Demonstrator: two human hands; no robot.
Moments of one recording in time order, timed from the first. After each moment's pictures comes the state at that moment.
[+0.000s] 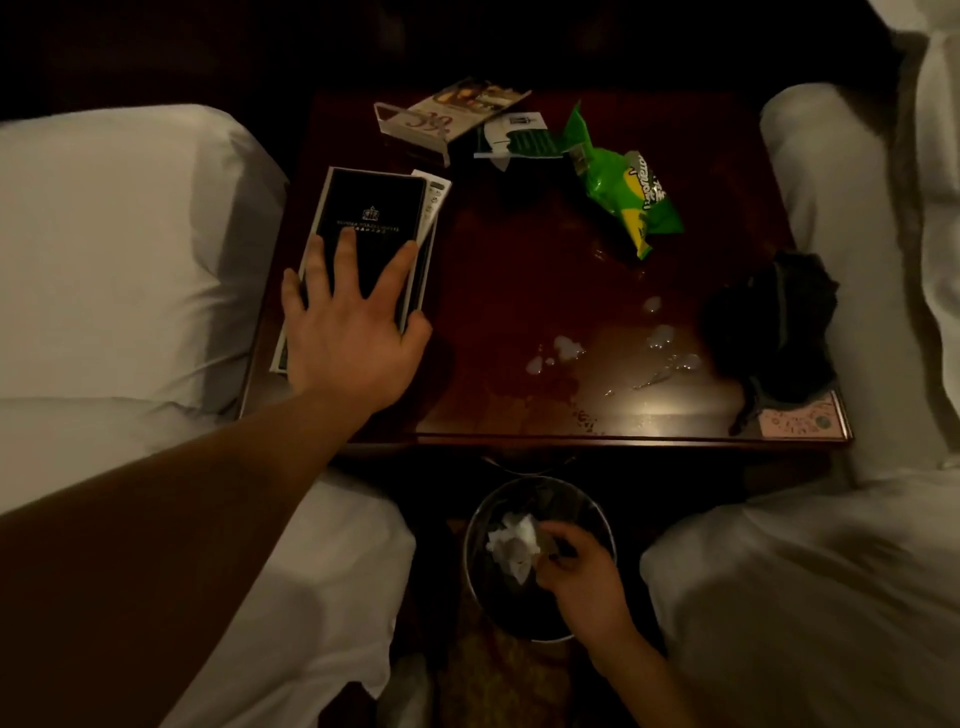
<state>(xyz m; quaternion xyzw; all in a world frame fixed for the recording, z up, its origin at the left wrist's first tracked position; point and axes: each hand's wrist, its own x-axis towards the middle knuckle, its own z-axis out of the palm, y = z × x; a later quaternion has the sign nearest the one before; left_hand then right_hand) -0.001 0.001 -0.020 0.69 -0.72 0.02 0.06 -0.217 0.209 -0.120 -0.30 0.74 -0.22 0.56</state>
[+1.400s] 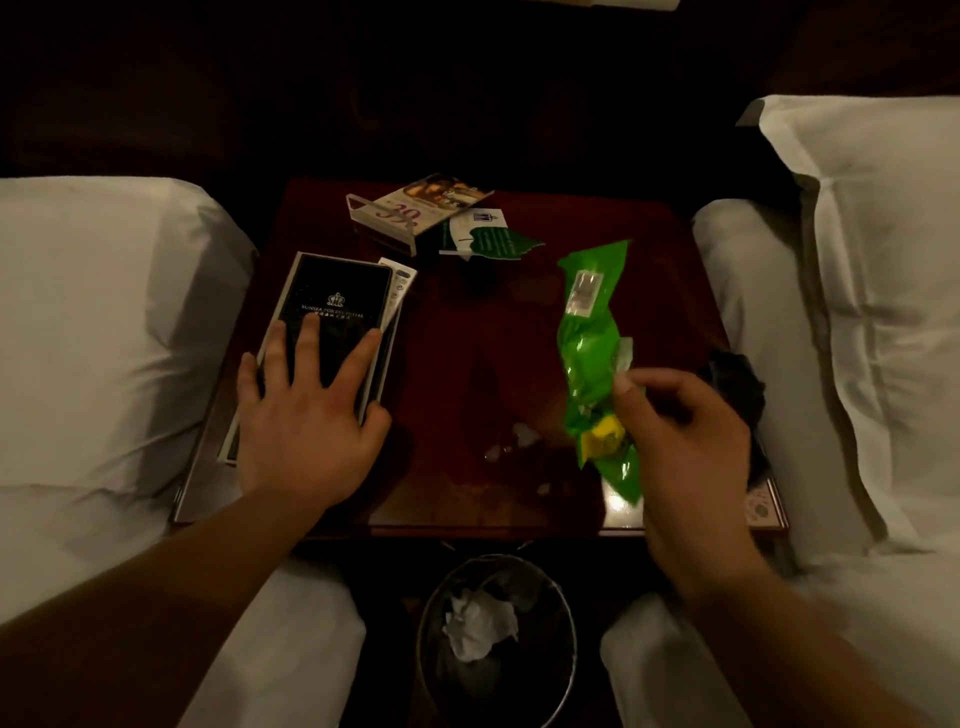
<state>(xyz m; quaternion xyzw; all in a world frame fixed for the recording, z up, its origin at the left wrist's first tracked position) -0.001 0.003 -0.018 0.69 -0.72 0.04 0.06 -0.275 0.059 0.049 -0.38 0.66 -0.55 0.34</state>
